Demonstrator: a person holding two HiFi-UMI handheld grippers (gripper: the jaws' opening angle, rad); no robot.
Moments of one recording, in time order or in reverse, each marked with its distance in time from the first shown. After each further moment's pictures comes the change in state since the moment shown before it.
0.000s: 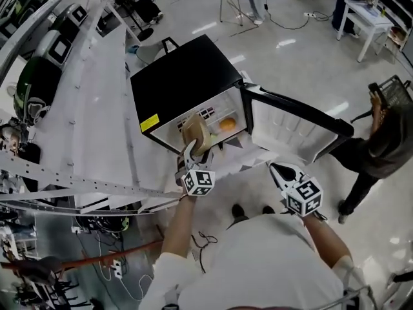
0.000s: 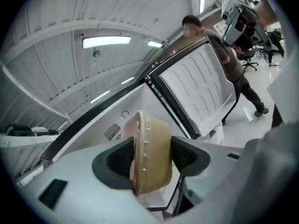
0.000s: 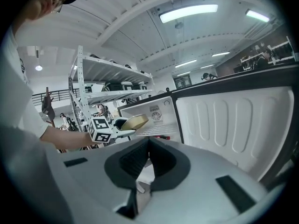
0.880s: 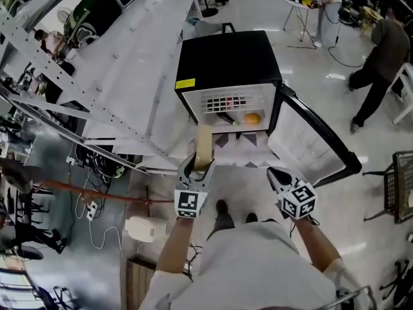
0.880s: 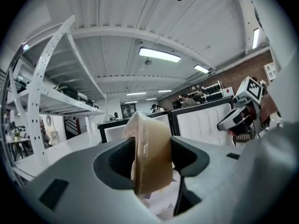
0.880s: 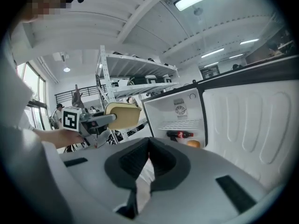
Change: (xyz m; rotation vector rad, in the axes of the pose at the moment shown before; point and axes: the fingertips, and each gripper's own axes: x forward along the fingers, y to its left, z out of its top) left arm -0.191 -0.018 0.057 -0.572 -0.149 0.272; right arm 0.003 0.027 -0.015 -0.104 0.083 0.327
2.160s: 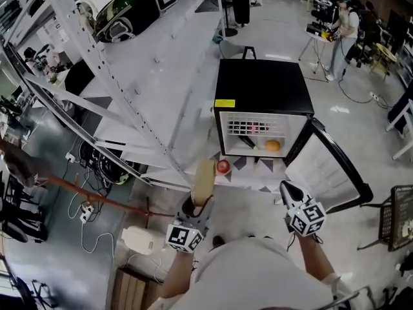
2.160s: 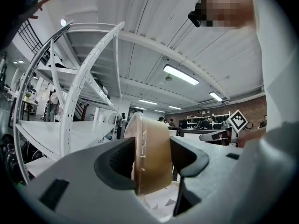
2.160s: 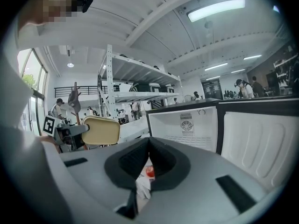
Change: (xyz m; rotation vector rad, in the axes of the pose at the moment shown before) left arm -0.113 0.078 -0.017 -0.339 -0.150 0.038; right arm 0.050 0.044 0.057 -0.103 -0.096 -0.048
